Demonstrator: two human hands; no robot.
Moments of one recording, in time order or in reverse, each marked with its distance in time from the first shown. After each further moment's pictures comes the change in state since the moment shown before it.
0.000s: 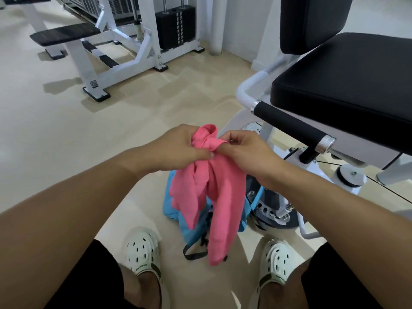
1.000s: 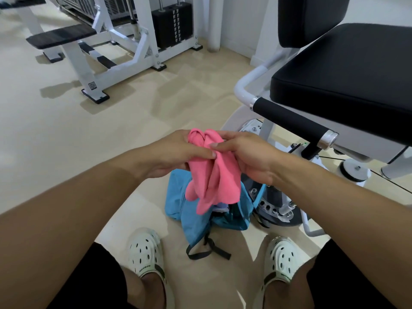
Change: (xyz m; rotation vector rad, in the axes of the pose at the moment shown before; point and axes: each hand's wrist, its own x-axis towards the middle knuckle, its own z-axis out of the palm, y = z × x) left_hand 0.007 -0.008 0.011 -0.517 -0.141 -0.237; right_hand 0.016 0.007 -0.001 0.420 -0.209 0.236
